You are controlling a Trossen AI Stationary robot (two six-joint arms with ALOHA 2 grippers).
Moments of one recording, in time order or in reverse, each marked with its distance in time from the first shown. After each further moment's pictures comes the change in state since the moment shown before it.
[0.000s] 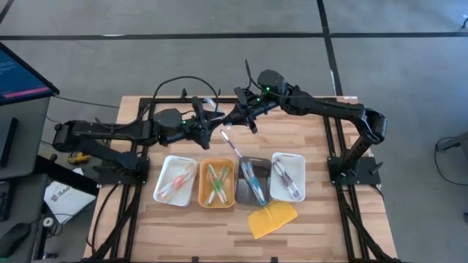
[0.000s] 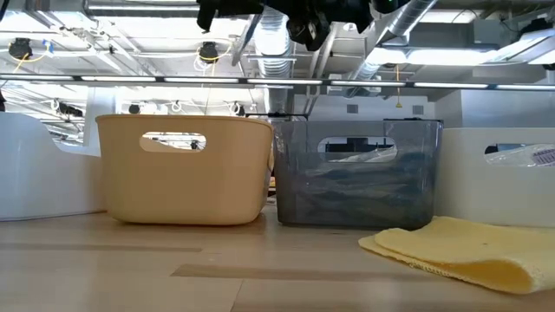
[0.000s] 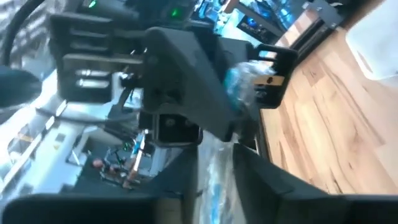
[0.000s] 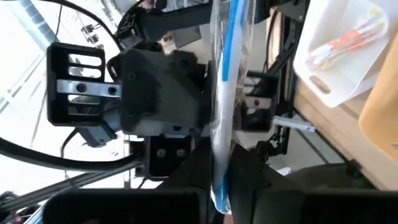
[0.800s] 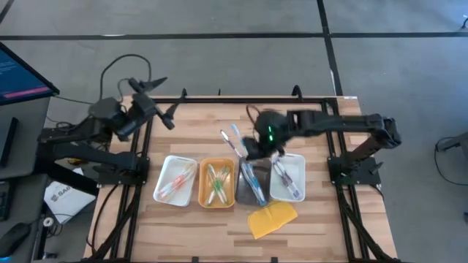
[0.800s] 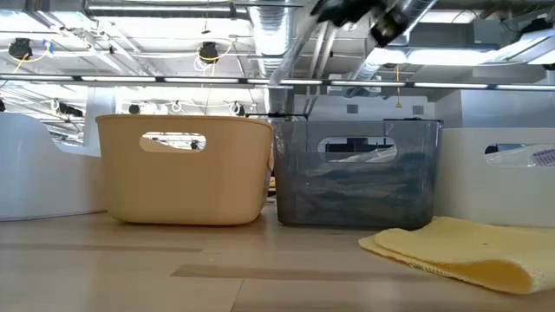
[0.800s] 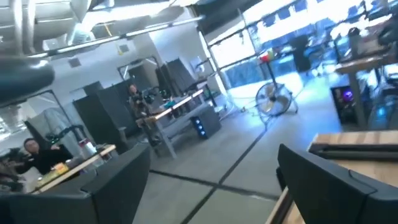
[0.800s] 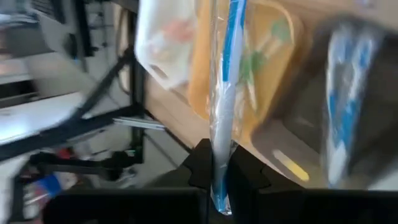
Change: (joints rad) left arm 0.000 -0.419 -0.009 -0.119 -0.284 -0.547; right arm 0.306 -0.140 0.000 -0.750 0.461 -0.374
